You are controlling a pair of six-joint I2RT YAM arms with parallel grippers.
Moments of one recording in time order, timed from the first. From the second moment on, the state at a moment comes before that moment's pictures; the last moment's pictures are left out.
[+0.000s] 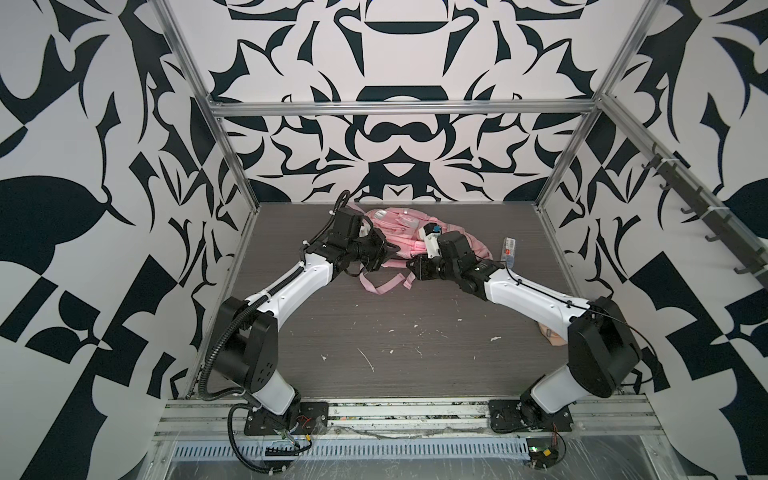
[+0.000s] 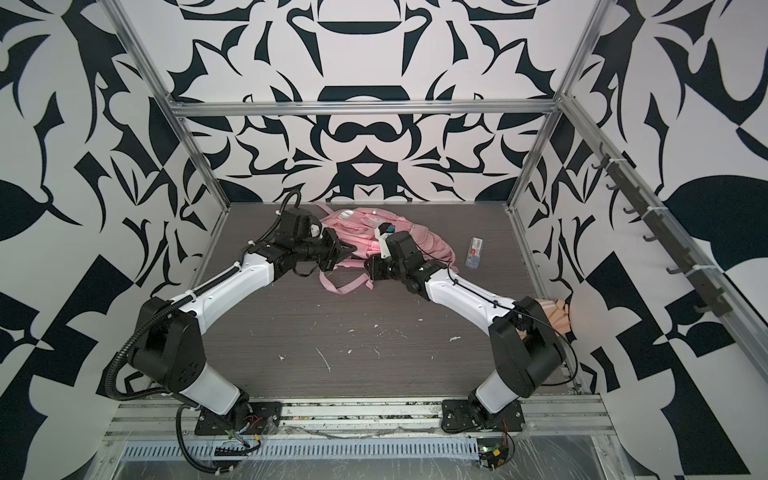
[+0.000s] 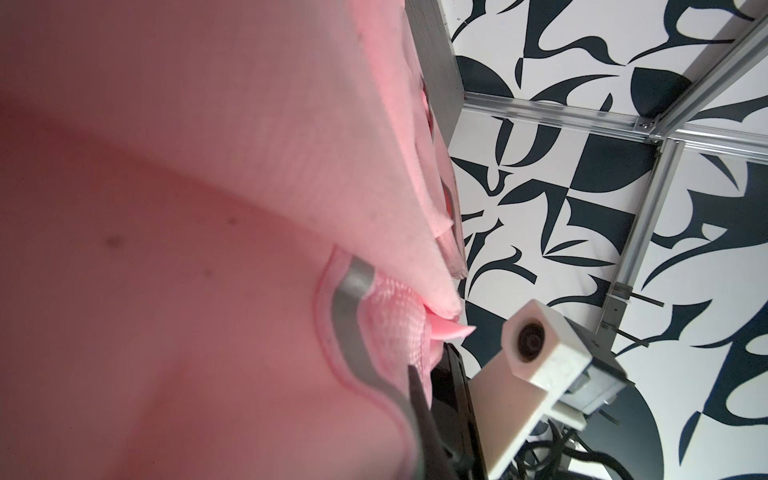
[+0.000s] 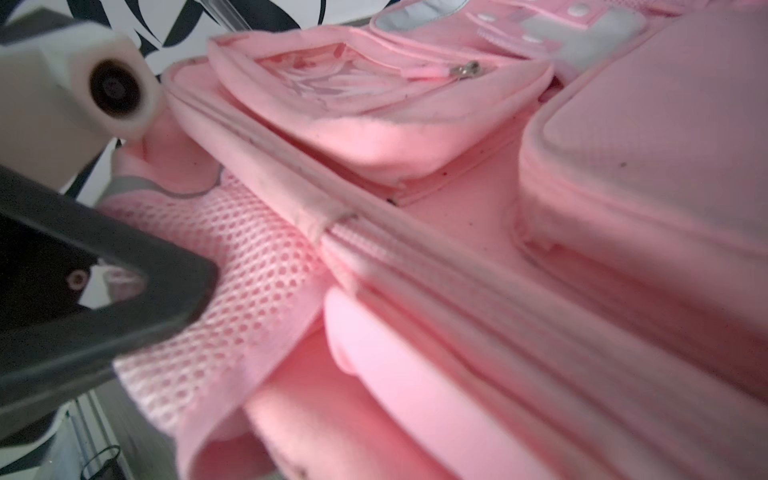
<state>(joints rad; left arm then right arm) -0.49 1.60 1.23 -0.22 0.58 -1.33 0.59 1.56 1.07 -0.12 -0.21 0.48</state>
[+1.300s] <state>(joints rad) -0.29 1.59 1.18 -0.32 0.54 -1.13 0.57 1.30 0.90 -0.46 -0.05 0.35</state>
